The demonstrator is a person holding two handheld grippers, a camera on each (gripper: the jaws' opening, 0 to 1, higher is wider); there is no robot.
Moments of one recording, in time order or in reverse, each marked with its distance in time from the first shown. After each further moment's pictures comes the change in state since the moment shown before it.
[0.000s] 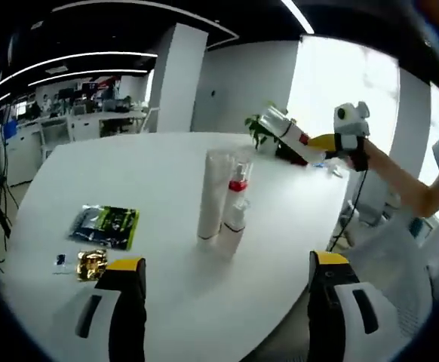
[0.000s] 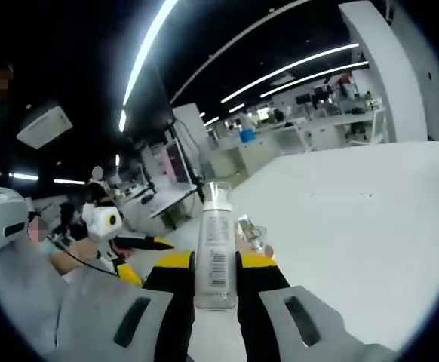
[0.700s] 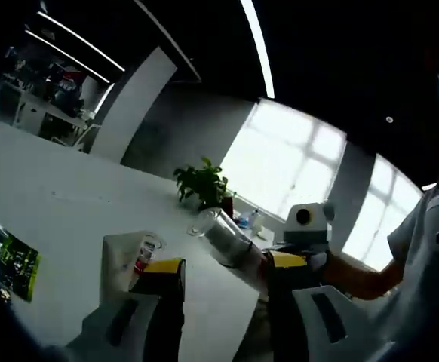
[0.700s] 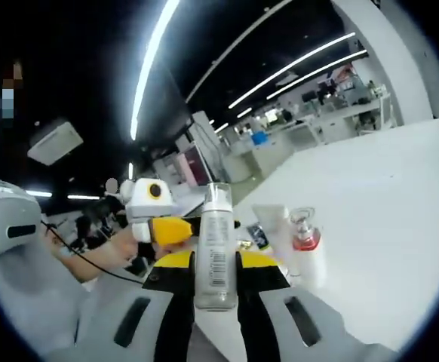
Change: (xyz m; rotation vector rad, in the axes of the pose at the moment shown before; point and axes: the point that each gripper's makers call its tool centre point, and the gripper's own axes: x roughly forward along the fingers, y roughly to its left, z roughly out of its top) left arm 0.065 -0.073 0.060 -0.163 -0.173 -0.427; right arm 0.014 0.047 -0.019 0.066 -0.039 0.057
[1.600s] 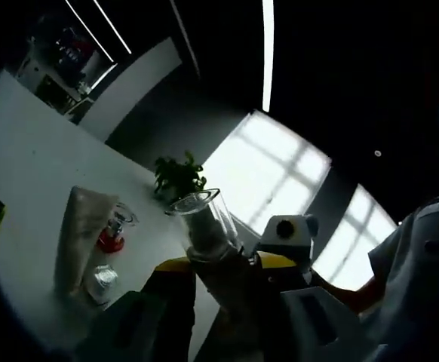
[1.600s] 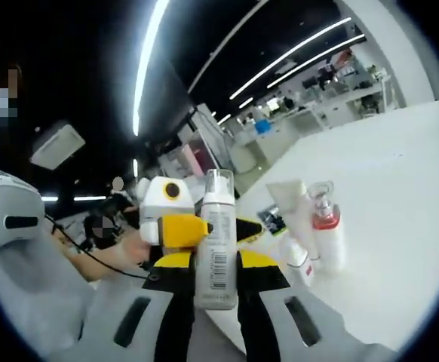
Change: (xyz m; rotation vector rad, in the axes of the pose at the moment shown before) left arm 0.006 -0.020 -0.020 -0.189 -0.010 -0.131; right arm 0.018 0.013 -0.027 0.052 0.059 0.040
